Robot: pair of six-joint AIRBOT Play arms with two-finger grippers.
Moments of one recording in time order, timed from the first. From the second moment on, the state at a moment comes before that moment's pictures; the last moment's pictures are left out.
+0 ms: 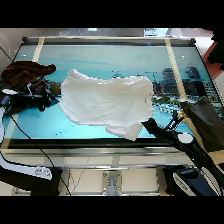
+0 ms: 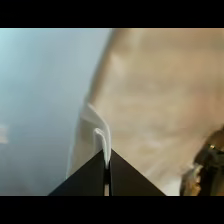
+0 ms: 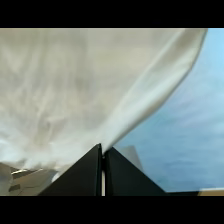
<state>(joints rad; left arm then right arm) 0.44 -1.62 1.18 0.62 -1.21 -1.31 0.14 -0.73 0.23 -0.37 0.46 1.39</state>
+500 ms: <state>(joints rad) 0.44 -1.26 1.57 -0.01 -1.45 -0.98 0.14 -0.31 0.75 -0.86 0.50 1.45</state>
